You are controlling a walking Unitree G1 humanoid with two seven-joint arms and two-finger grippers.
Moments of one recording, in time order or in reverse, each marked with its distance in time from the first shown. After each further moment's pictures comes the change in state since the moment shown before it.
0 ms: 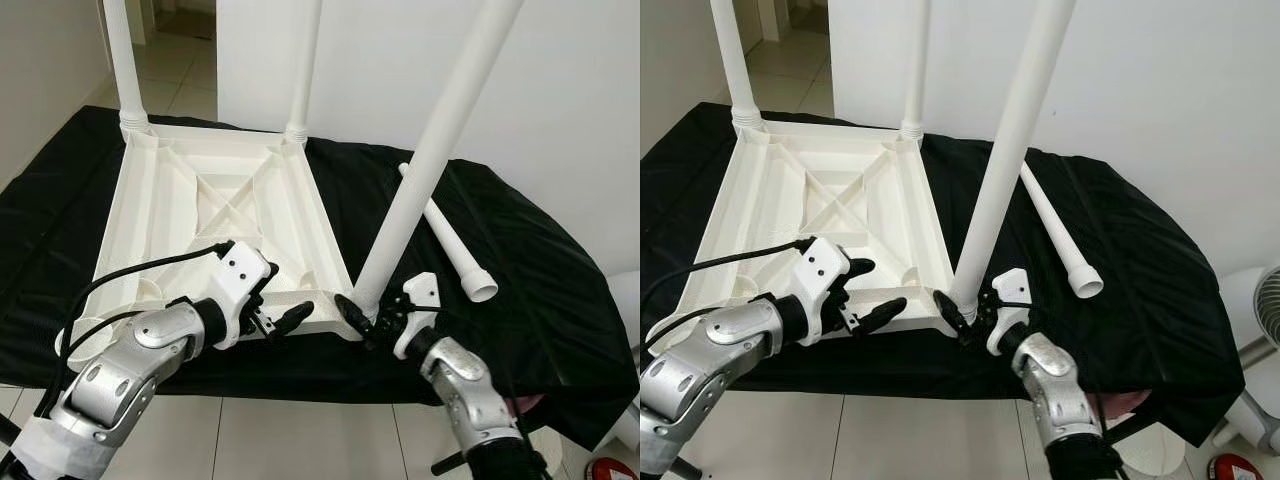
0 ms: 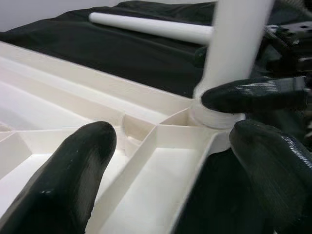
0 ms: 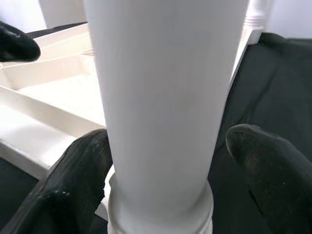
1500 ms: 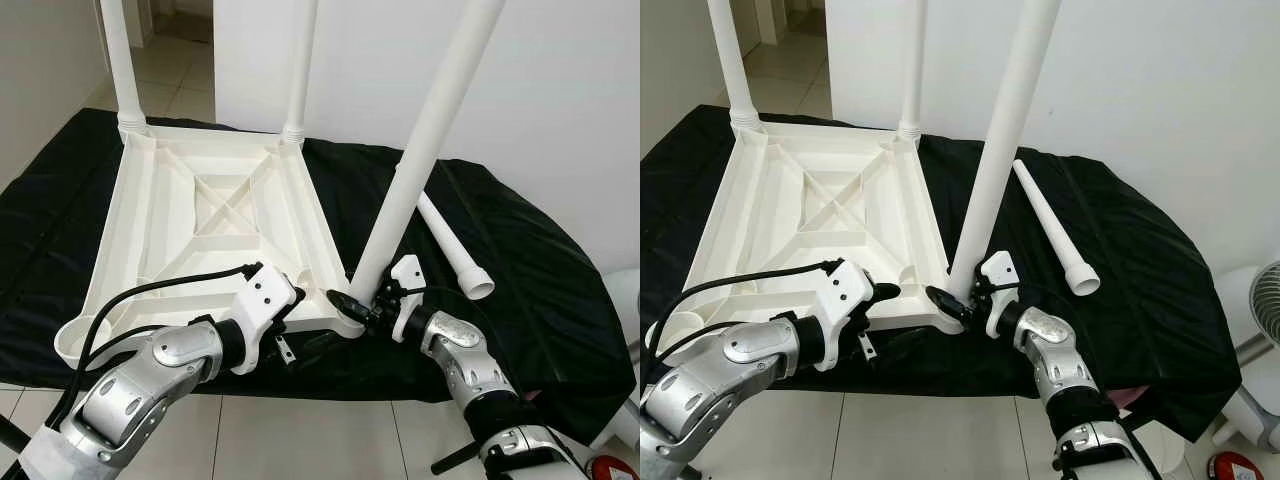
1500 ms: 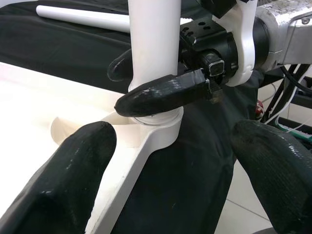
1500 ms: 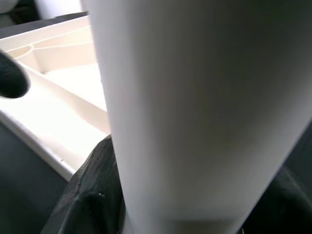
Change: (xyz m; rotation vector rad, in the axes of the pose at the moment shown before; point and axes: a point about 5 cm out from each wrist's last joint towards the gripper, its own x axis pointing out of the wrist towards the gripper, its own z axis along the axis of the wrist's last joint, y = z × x) left arm 0.007 -0.026 -0.003 -0.021 0.023 -0.117; right arm 0.032 -0.007 -0.006 -0.016 0.065 0.137
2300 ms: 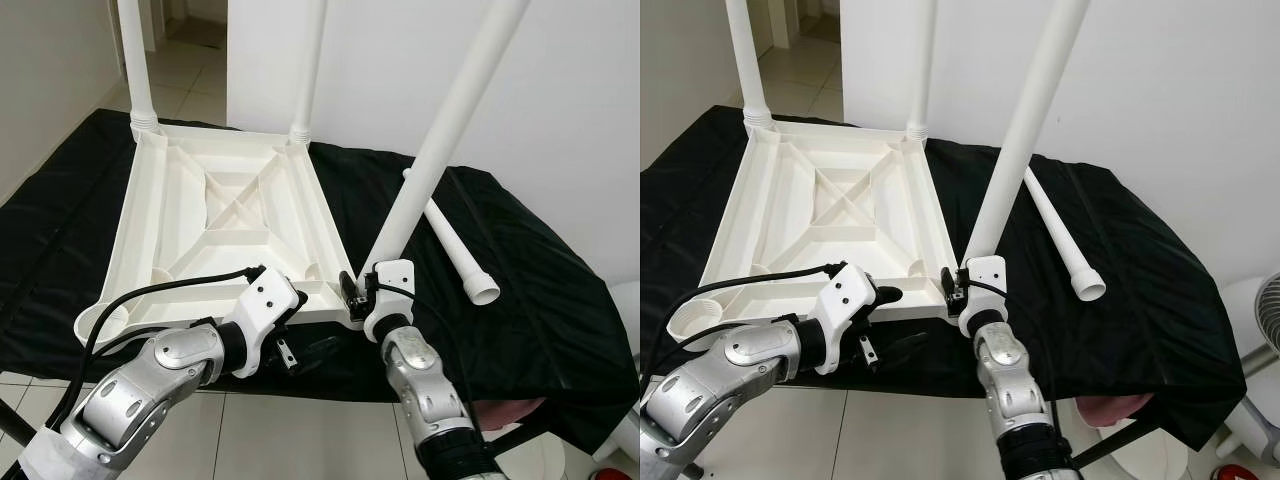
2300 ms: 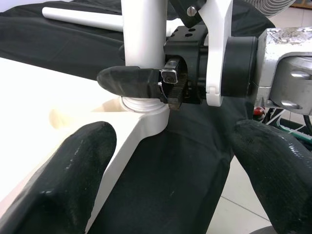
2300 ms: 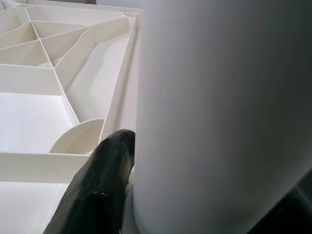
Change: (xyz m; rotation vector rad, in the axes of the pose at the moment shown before) left arm 0.000 -0.002 0.000 0.004 0.007 -0.014; right arm 0.010 0.029 0.001 0.081 0.012 -0.669
